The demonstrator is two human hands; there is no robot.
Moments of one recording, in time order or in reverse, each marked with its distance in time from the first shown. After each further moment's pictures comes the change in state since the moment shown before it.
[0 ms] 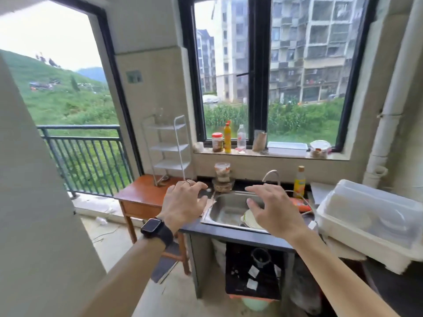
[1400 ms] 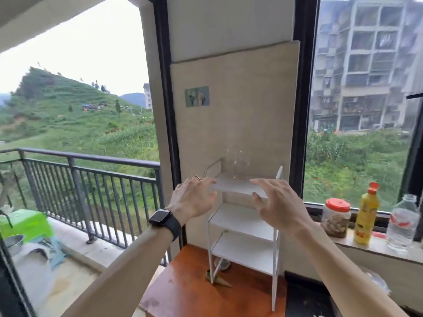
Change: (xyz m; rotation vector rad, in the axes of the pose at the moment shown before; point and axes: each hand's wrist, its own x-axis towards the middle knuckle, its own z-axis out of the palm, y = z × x) left_hand 0.573 -0.552 0.046 -0.034 0.058 -0.108; right_hand 0.701 -0.163 0.418 -0.065 0.053 -0.180
